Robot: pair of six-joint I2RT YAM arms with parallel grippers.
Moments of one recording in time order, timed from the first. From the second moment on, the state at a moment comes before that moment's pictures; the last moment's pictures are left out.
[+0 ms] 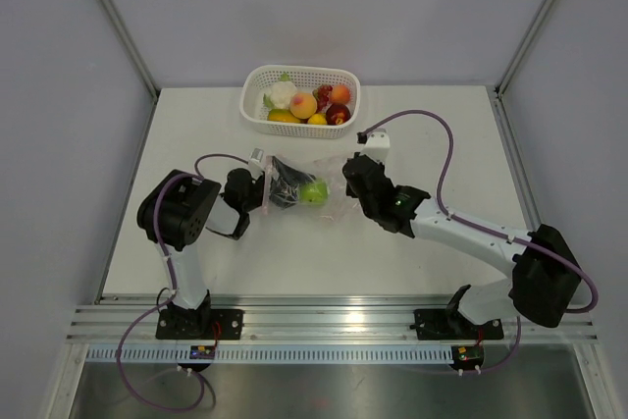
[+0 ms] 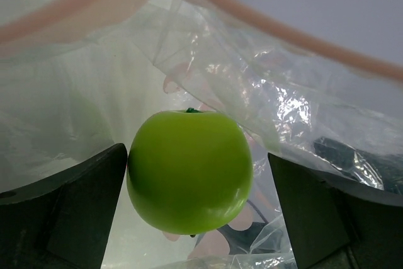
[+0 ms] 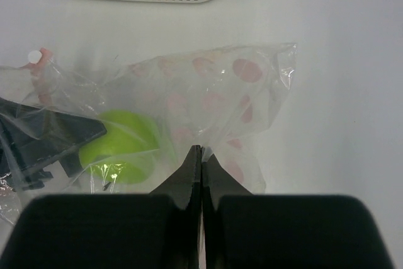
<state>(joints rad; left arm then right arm) -0.35 1.91 0.53 1.19 0.57 -1.31 0.87 1.38 0.96 -0.14 0.64 0.53</state>
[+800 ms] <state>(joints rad) -0.41 1.83 0.74 0.56 0.52 -0.99 0.77 1.41 0.98 -0.17 0.54 0.58</state>
